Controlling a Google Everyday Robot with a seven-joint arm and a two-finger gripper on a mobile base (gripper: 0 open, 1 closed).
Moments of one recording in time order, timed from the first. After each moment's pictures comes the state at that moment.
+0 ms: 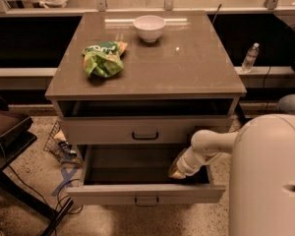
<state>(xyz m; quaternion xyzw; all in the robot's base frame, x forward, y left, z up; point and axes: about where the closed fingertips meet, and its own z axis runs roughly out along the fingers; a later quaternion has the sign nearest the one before) 0.556 -0.116 0.408 -0.64 0.74 0.13 0.17</state>
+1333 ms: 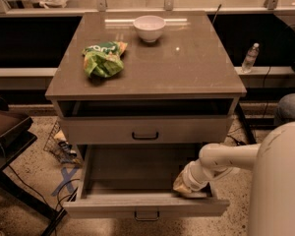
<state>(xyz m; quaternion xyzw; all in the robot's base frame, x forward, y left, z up) 0.502 -0.128 0.408 -0.60 0.77 0.15 0.17</state>
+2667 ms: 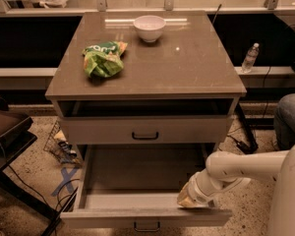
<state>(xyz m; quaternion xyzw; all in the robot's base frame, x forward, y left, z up) 0.437 -0.136 0.427 -0.59 0.78 0.18 0.13</state>
